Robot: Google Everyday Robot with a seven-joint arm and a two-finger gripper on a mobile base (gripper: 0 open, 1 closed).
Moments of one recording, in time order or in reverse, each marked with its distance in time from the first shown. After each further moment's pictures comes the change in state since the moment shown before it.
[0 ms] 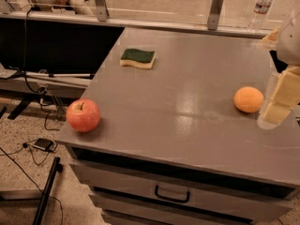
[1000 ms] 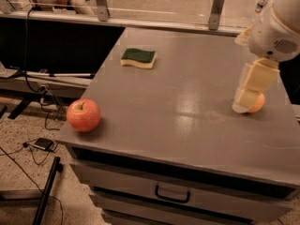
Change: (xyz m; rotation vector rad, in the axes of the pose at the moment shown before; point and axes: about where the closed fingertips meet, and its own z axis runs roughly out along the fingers) arm -0.026 -0.040 0.035 0.004 -0.052 -0.027
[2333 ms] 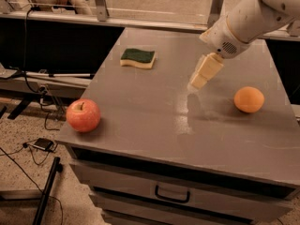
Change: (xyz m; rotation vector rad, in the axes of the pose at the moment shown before) arm -0.069 -0.081 0.091 0.030 -0.277 0.047
